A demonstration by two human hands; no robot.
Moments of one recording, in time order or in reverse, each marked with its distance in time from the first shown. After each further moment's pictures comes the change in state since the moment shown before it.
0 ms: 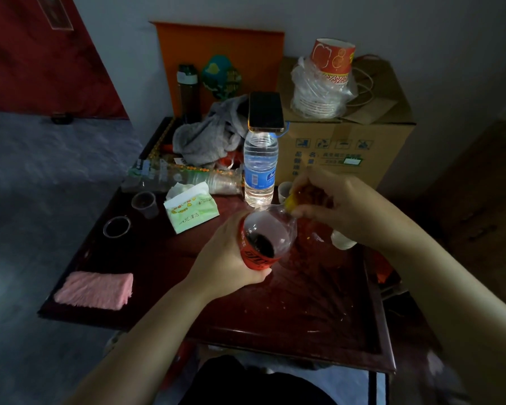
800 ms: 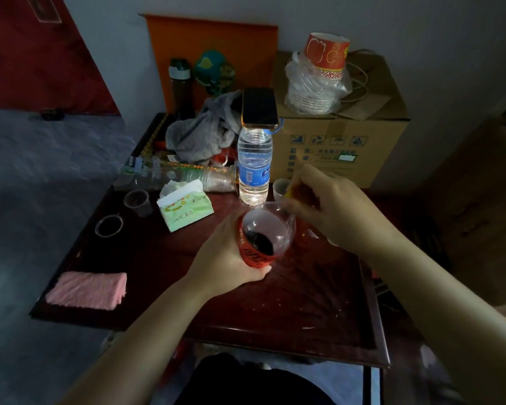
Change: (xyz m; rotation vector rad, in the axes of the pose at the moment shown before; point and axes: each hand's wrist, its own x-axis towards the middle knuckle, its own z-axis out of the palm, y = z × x) left_hand 0.005 -0.001 0.008 -0.029 0.012 0.012; right_hand 0.000 0.000 0.016 -0.150 0.160 -0.035
